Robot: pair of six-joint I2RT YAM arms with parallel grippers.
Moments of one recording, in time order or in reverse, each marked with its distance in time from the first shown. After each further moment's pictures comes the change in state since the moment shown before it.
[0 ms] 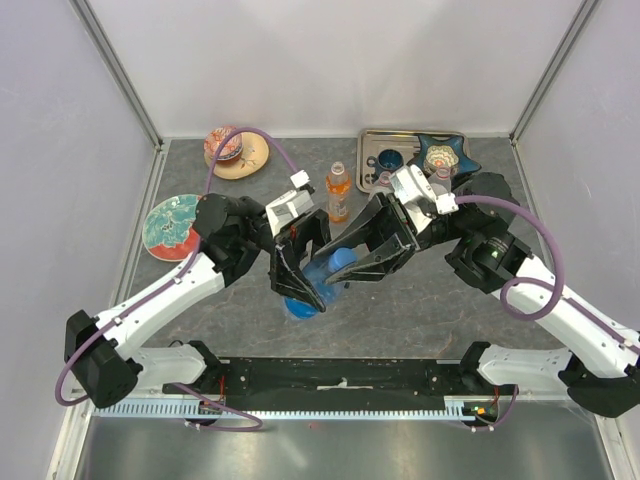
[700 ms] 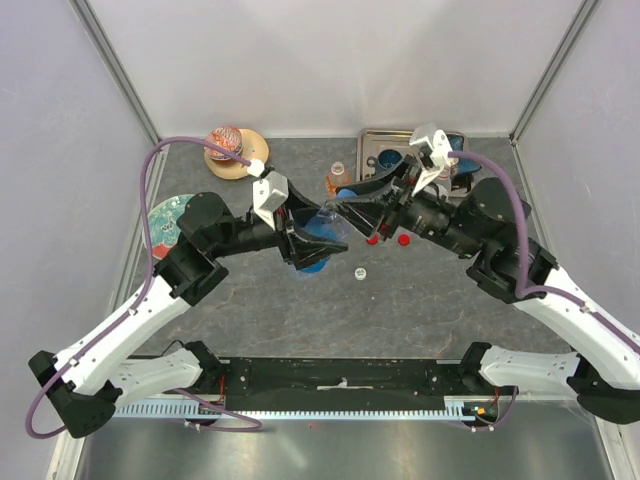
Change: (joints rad) left arm -0.037 -0.227 0.010 -0.785 -0.906 0.769; right arm 0.035 -0.055 0.039 -0.318 0.914 0.089
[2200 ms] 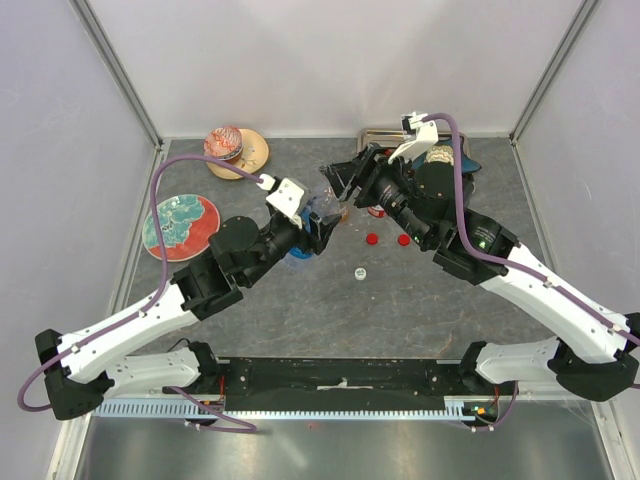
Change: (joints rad) left arm -0.220 0.017 -0.051 -0.031 -0.825 0.152; right arm 0.024 0.159 0.102 -0.097 0.473 0.265
